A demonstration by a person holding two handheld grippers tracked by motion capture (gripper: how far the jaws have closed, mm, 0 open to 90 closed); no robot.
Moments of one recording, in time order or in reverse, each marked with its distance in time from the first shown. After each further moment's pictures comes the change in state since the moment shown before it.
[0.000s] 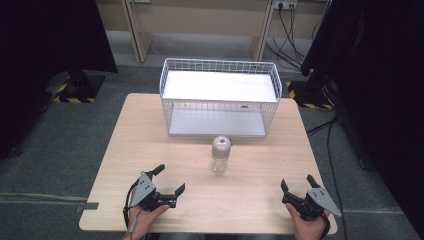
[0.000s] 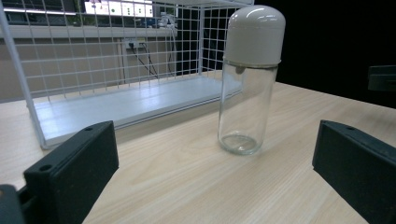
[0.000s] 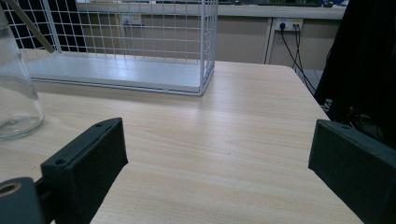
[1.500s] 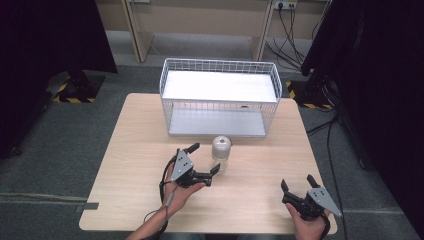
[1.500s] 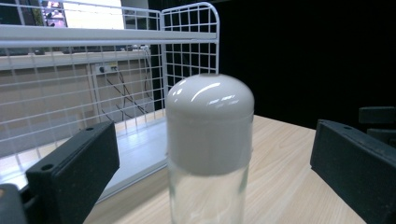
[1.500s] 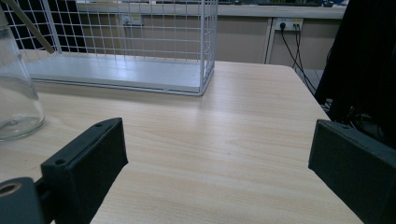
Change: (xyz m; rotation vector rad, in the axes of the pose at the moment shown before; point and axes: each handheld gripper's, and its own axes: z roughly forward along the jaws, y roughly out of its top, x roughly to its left) left arm -0.038 0.048 0.104 -0.059 -0.092 0.047; right arm 0.000 0.000 0.000 -0.001 0.001 0.004
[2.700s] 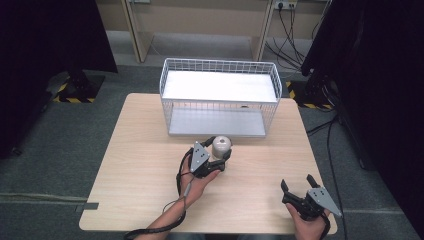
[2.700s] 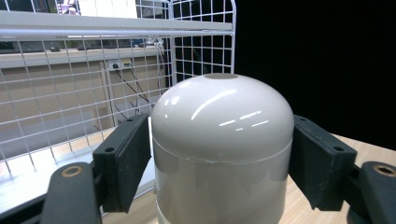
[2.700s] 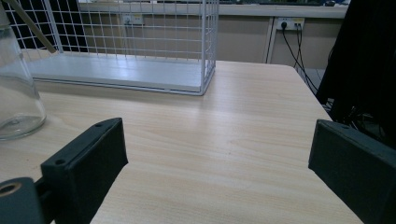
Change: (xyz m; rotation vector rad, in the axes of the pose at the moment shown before) left arm -0.005 -0.007 0.046 0.015 0.065 -0.001; right arm 0.000 0.000 0.000 0.003 0.005 0.001
